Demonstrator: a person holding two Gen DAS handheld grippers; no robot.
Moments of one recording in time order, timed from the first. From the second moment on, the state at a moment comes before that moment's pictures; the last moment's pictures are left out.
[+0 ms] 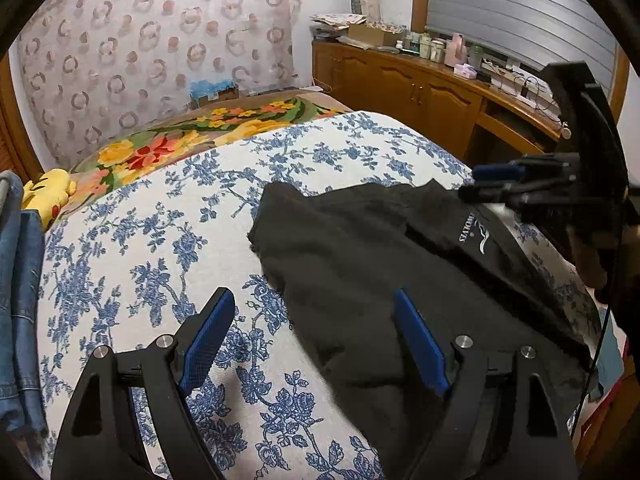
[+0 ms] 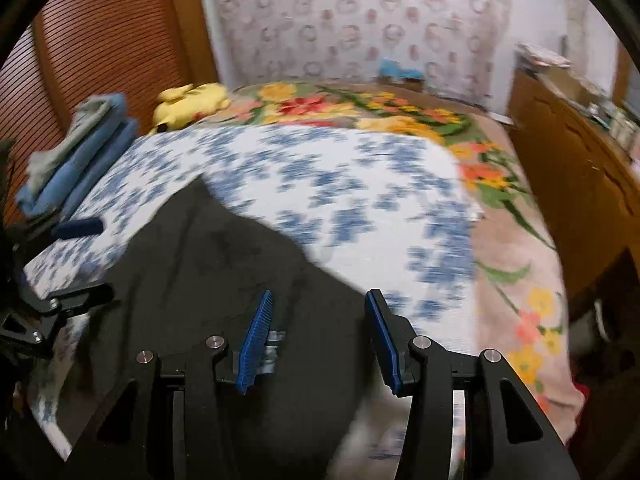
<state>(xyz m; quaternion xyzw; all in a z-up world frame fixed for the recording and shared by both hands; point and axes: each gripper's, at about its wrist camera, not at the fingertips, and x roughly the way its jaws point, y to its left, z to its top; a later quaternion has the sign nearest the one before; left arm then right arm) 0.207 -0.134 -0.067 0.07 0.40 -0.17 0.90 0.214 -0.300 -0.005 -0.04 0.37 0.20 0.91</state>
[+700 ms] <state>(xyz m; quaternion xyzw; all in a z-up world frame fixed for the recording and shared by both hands) 0.215 -0.138 -0.092 0.08 0.43 -0.18 0.88 0.206 -0.240 -0.016 -0.09 0.38 0.26 0.89</state>
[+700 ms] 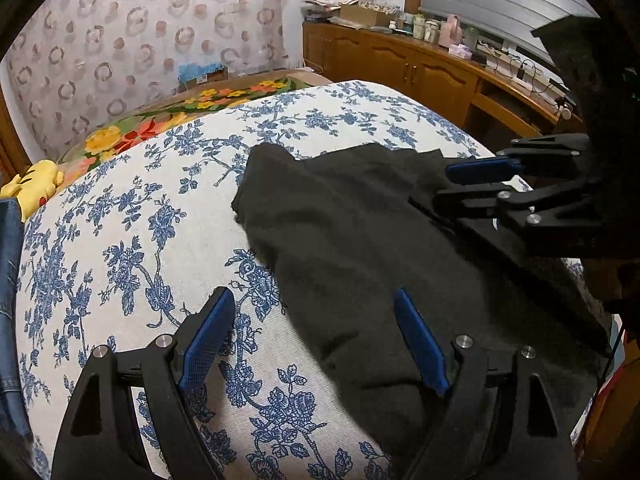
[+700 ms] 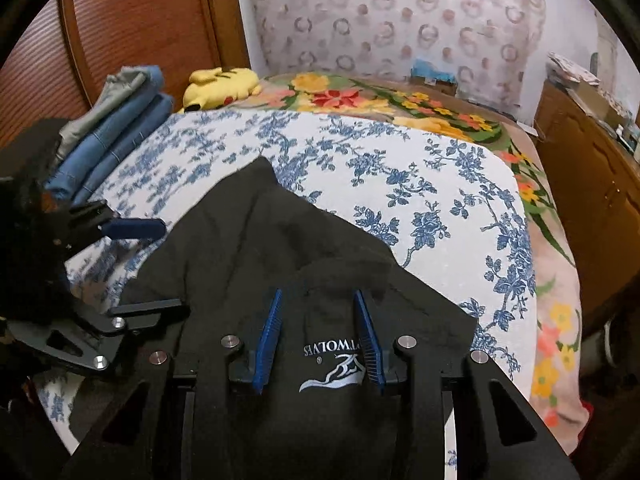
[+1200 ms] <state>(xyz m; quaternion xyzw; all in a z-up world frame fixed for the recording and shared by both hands) 0.216 -0.139 -0.092 0.08 0.43 -0.18 0.88 0.201 -0.226 -0.011 -0.10 0.36 0.27 0.89</state>
